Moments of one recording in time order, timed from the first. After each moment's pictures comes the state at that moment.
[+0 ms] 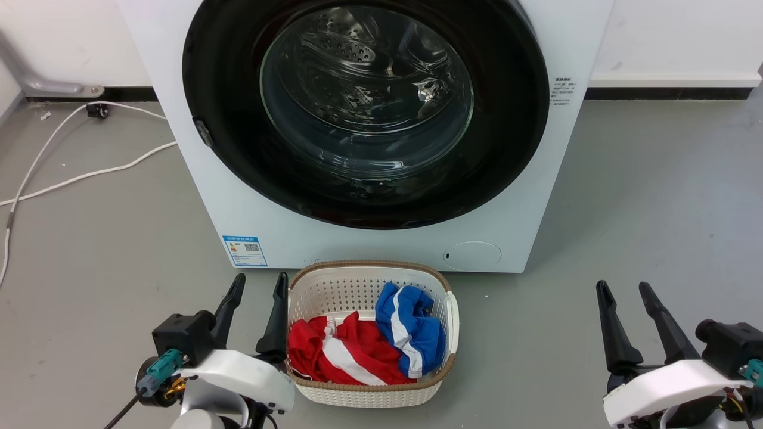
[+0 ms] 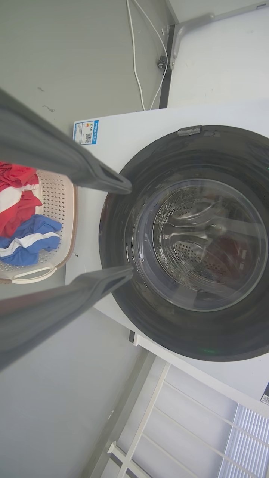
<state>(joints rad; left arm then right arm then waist) -0.11 0.12 -0.16 0.20 -0.40 -0.06 -0.17 0.02 -0.07 -0.03 0.04 0.33 0.13 -0.05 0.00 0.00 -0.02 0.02</state>
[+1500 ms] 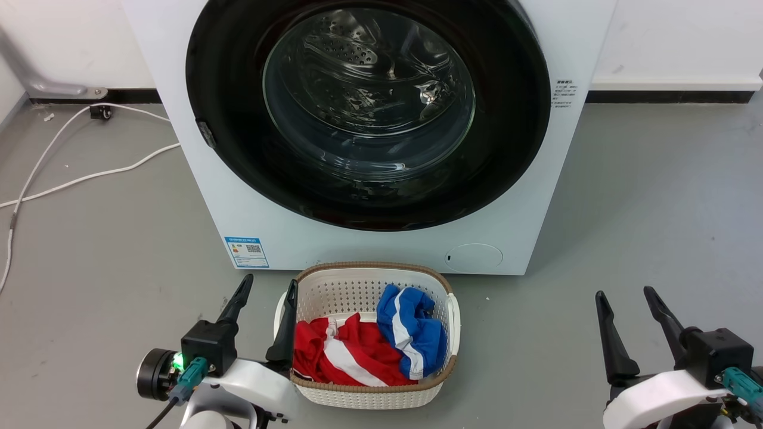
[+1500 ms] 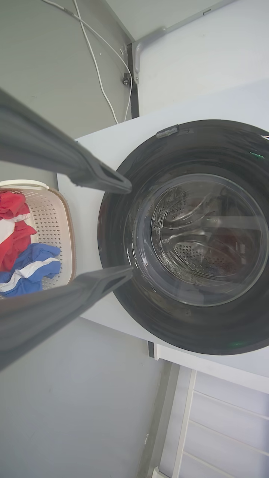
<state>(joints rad) -0.12 0.09 -0.12 0.28 -0.14 -0.11 -0.26 0.06 -0.05 -0.05 -0.02 0.06 0.13 -0.04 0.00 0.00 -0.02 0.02</state>
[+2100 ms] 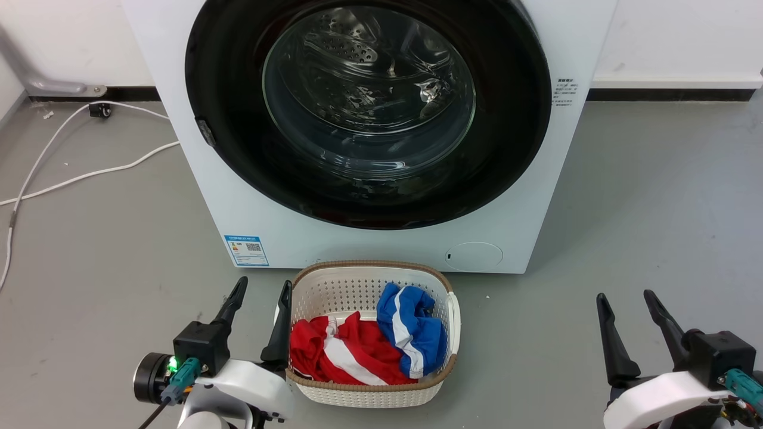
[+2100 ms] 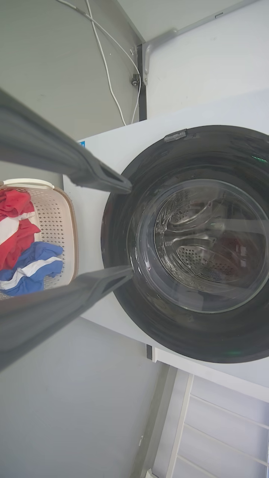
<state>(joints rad) -0.12 0.08 -0.09 0.30 -0.15 -0.12 -0.26 0.06 -0.05 -0.05 0.01 0.08 0.13 -0.06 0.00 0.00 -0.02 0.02</state>
